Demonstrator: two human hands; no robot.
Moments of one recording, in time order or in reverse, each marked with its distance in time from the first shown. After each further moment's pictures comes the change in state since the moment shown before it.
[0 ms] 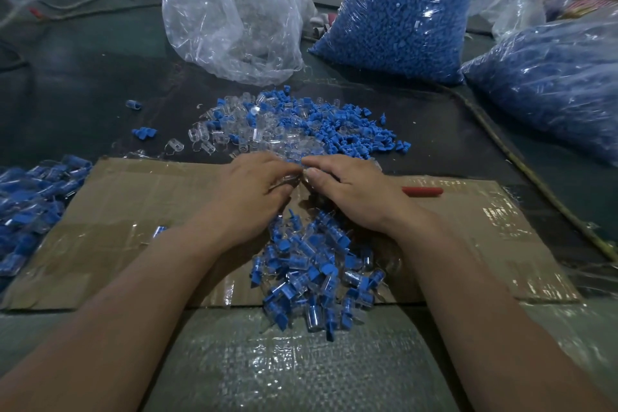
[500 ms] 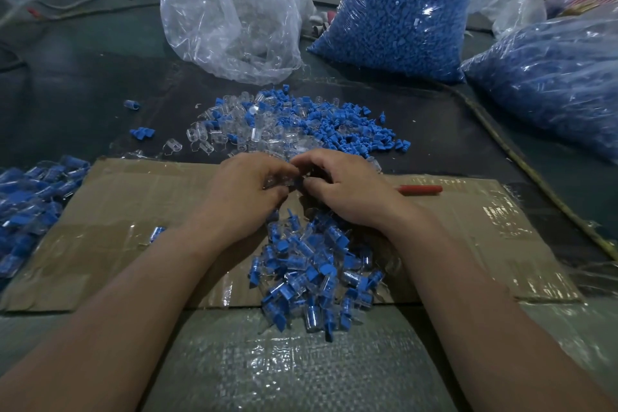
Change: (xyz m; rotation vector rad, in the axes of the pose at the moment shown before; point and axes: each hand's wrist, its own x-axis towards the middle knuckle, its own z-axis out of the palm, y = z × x) left_hand 0.000 0.006 -0.002 -0.068 0.100 -0.042; right_hand 0.009 0.000 0.003 0.082 0.000 -0.071
